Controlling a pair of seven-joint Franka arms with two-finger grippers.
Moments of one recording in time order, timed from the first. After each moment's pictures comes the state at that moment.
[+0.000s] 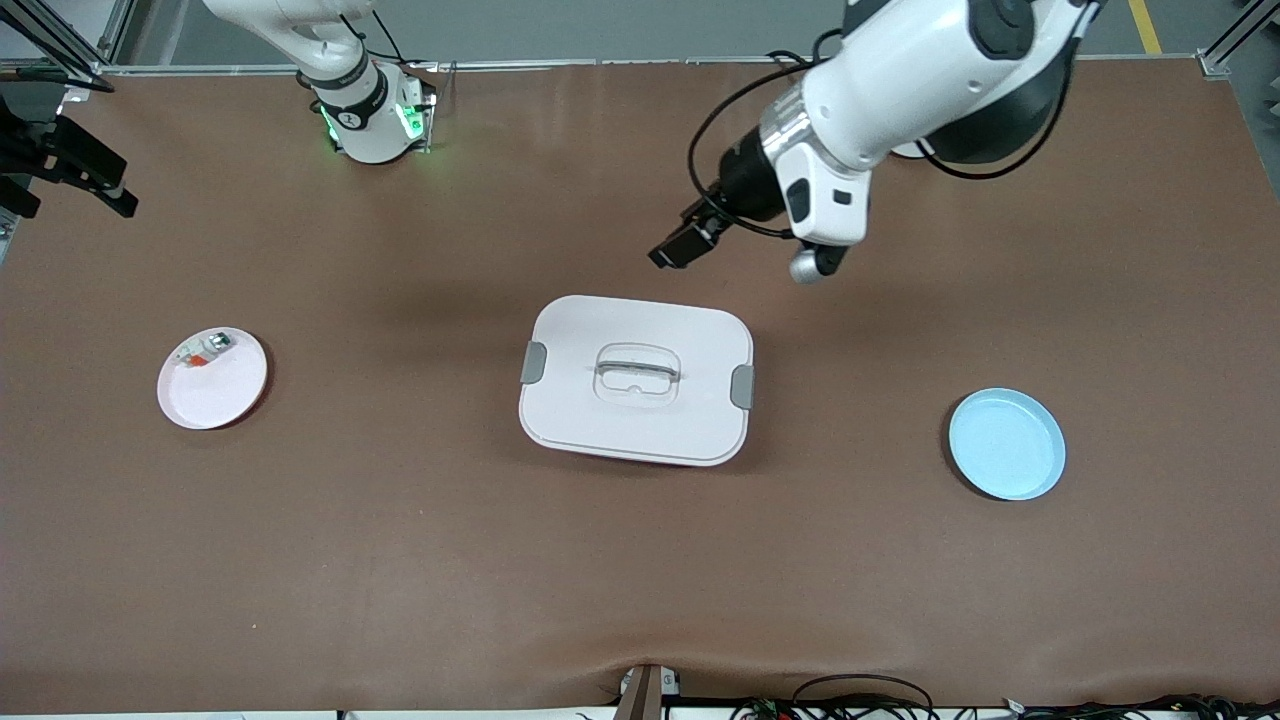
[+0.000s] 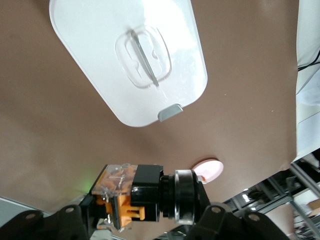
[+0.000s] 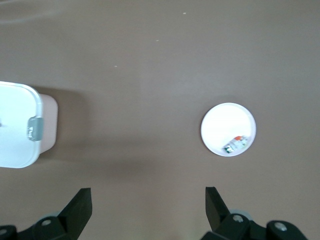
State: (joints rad) left arm -0.16 0.20 -0.55 -1.55 -0.44 2.09 -1.57; right arm 0.03 -0.09 -0.01 -1.49 0.03 1.46 0.03
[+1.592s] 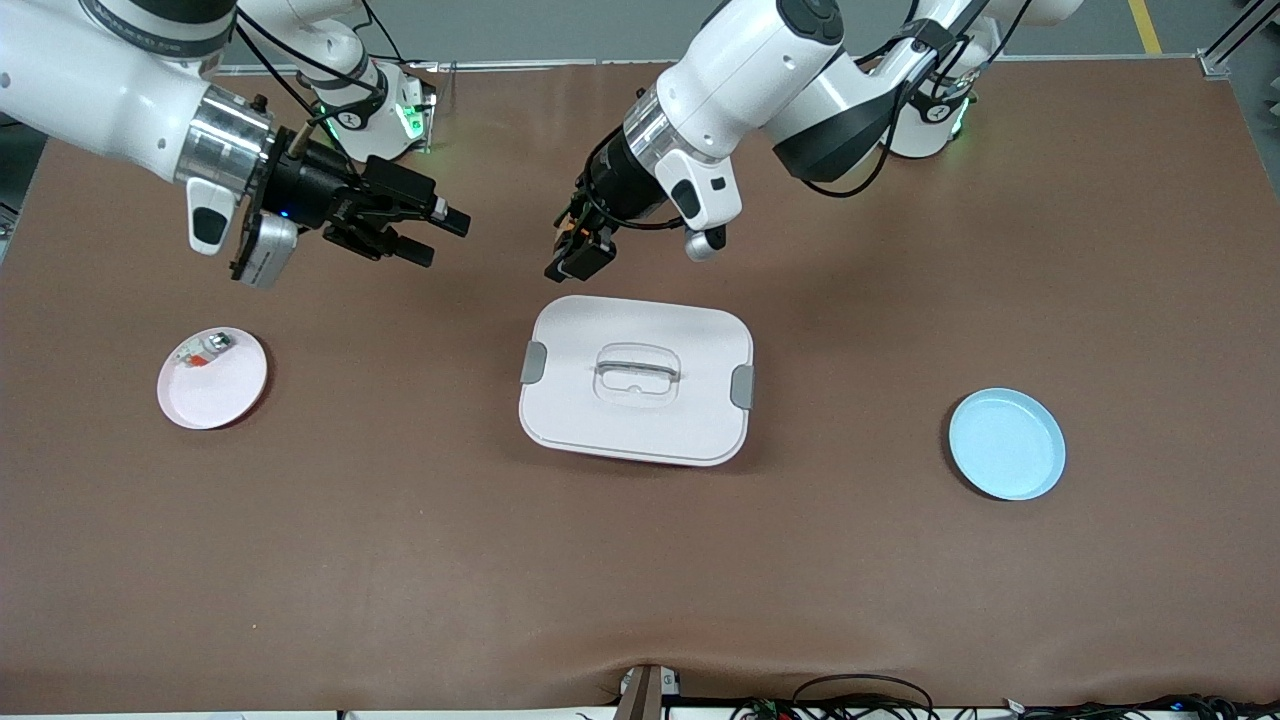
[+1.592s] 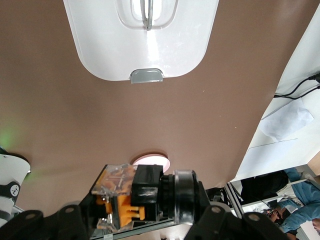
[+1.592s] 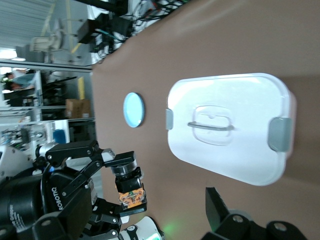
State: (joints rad) left arm -0.35 0.33 -0.54 -1.56 -0.27 2.45 -2.10; right arm 0.32 -0.13 0.00 -1.97 0.95 2.09 0.00
